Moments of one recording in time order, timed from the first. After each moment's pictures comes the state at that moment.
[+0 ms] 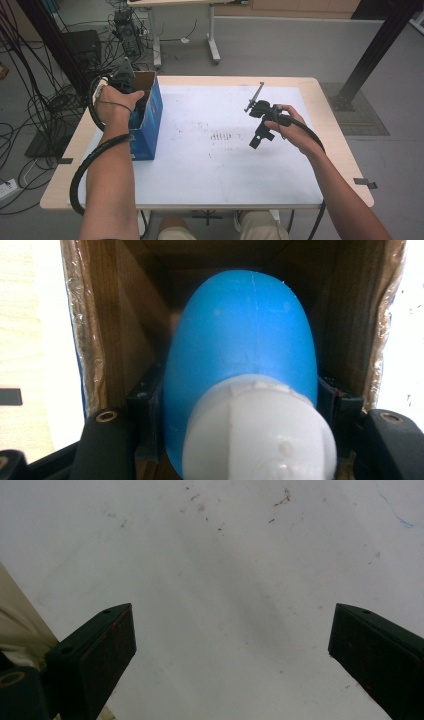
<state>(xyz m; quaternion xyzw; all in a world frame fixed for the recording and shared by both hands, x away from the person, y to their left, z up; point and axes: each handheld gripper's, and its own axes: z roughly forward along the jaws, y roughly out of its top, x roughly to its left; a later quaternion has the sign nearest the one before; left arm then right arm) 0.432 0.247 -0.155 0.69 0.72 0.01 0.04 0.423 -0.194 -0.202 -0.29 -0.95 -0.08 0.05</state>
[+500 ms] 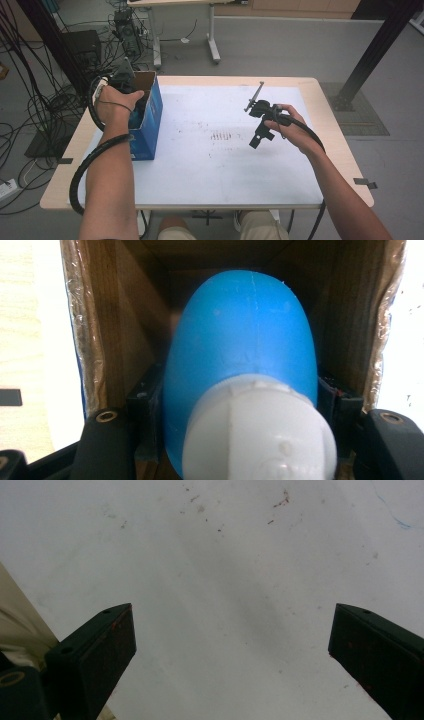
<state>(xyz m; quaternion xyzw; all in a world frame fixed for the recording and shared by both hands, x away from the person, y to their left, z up) 0.432 0.247 -0.155 0.69 0.72 0.01 0.04 0.423 -0.194 -0.201 -0.29 -0.95 -0.08 0.04</state>
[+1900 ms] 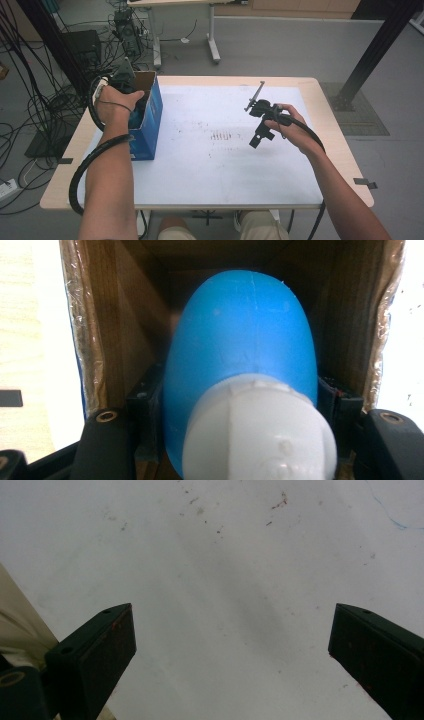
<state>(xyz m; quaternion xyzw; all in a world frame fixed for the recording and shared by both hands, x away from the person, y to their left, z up) 0.432 0.247 -0.155 0.69 0.72 0.01 0.04 0.421 -0.195 -0.199 -0.29 -0.95 -0.09 0.04</state>
